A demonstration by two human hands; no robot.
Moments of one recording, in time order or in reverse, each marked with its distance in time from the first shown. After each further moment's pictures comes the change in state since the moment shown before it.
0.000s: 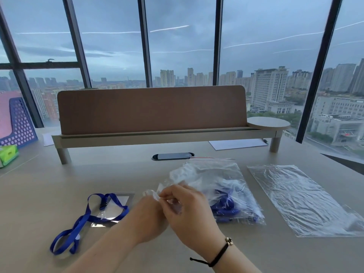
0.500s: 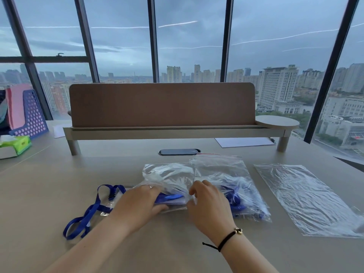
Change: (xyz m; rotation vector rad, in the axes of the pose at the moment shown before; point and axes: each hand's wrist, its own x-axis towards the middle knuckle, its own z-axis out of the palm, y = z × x) left_hand -0.032 -0.023 0.026 -0.502 -0.188 -0.535; right_hand 0.001 0.021 -0.009 -0.375 -0.209 0.311
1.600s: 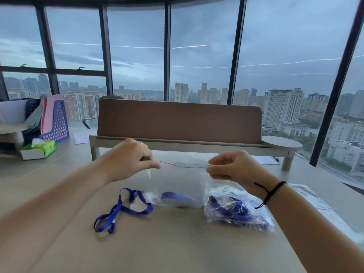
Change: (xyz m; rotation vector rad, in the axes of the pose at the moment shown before) left_hand -0.007 -0.040 -0.172 -0.126 0.128 0.152; right_hand 0.037 -0.027 -0.116 0.886 -0.212 0.141
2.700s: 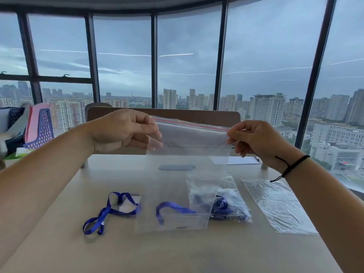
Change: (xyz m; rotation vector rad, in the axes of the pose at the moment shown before) left_hand 0.019 0.070 -0.087 -1.045 -0.225 -0.233; right_hand -0.045 -0.069 -0.071 -0.098 0.180 -0.250
